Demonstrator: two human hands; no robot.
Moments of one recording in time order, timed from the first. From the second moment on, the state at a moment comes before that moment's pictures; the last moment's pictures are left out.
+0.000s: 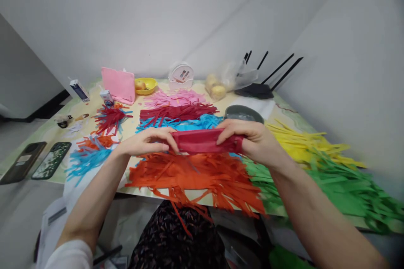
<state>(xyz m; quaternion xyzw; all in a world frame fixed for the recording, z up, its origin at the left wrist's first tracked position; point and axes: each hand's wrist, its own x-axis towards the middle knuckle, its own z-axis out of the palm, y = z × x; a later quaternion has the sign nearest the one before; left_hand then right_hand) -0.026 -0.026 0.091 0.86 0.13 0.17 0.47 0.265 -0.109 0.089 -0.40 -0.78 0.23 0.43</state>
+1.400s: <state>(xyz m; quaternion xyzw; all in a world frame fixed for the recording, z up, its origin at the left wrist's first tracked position) 0.003 -0.068 0.075 0.92 0.33 0.18 0.06 0.198 -0.109 0.109 -0.50 -0.86 -0.07 -0.01</state>
